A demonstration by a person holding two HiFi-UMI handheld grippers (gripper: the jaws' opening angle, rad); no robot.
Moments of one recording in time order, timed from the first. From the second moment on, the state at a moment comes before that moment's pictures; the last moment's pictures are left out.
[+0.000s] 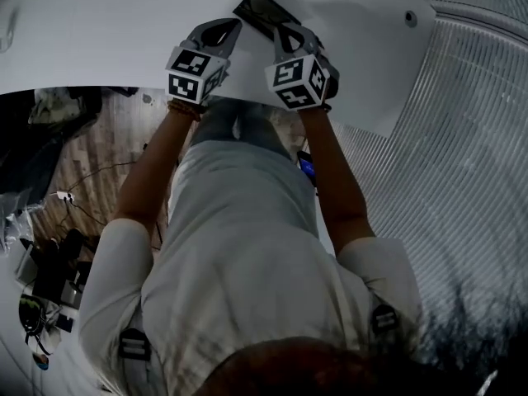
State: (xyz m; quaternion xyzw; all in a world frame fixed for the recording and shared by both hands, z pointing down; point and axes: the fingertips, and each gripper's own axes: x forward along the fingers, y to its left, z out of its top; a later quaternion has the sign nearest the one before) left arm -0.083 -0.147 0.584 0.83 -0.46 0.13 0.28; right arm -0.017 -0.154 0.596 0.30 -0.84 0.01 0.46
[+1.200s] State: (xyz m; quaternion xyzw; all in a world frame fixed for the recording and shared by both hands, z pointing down) left arm 0.014 -0.072 0.334 0.91 -0.40 -0.04 0.10; right arm 0.065 -0.068 0.336 0.45 -0.89 0.00 0.08
